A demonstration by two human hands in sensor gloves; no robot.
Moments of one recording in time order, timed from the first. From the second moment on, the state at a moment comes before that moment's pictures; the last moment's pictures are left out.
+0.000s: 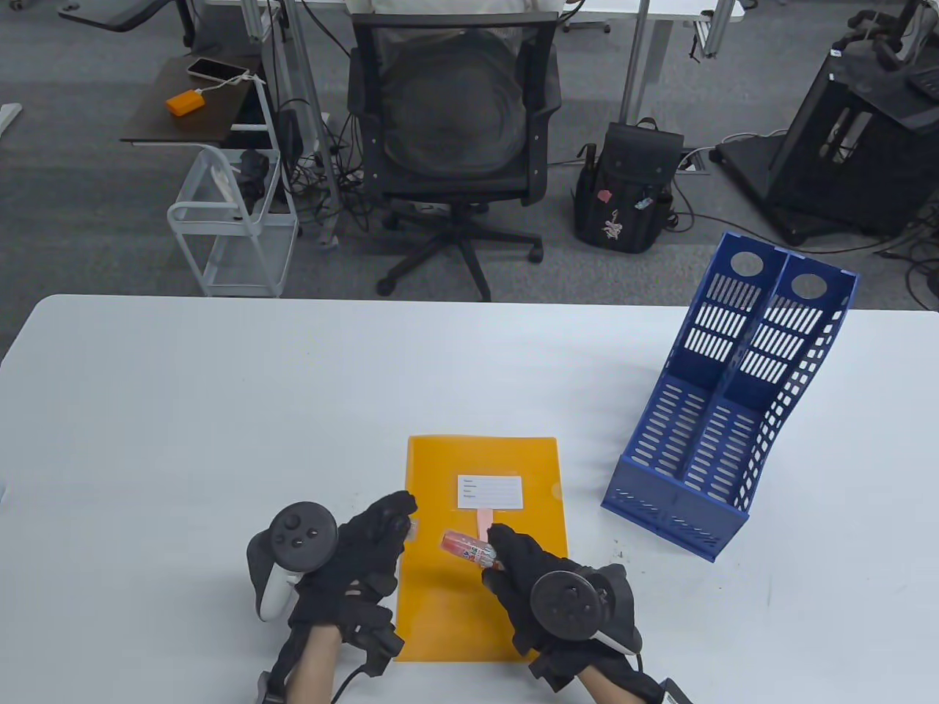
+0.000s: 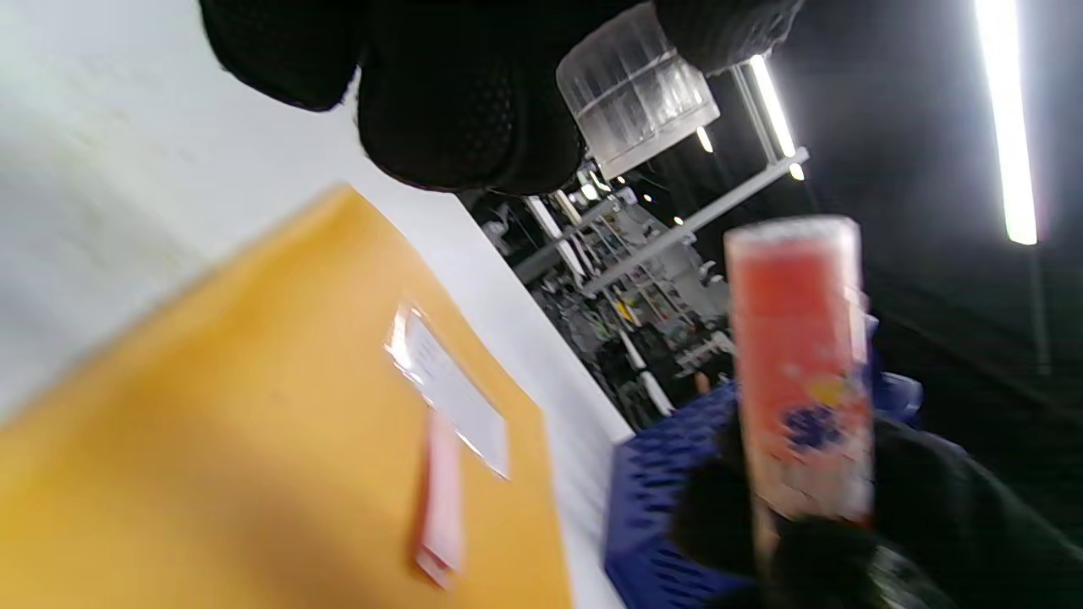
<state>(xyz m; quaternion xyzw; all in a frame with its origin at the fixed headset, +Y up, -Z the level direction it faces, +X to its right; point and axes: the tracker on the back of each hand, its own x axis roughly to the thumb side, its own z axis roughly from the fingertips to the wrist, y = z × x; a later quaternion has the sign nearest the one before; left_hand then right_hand) -0.172 -0.716 -0.297 -0.05 -0.11 0.49 0.86 0.092 -0.713 -0.265 0.24 -0.11 0.93 0.25</state>
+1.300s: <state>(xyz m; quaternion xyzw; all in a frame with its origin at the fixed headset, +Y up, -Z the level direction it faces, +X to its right) -0.156 -0.720 -0.296 -0.05 -0.13 0.50 0.85 0.075 -0.725 -0.262 0.27 -0.09 0.94 0.22</state>
